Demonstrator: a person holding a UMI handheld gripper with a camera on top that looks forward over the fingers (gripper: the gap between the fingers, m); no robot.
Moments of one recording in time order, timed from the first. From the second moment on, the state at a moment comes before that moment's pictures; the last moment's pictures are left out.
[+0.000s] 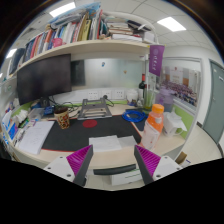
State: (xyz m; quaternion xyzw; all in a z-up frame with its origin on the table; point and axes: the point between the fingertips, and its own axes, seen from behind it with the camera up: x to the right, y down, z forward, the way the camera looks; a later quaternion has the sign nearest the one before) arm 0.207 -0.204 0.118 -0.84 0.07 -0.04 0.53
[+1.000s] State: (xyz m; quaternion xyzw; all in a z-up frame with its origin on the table) arm 0.380 -0.083 0.096 -0.78 0.08 -0.11 0.62
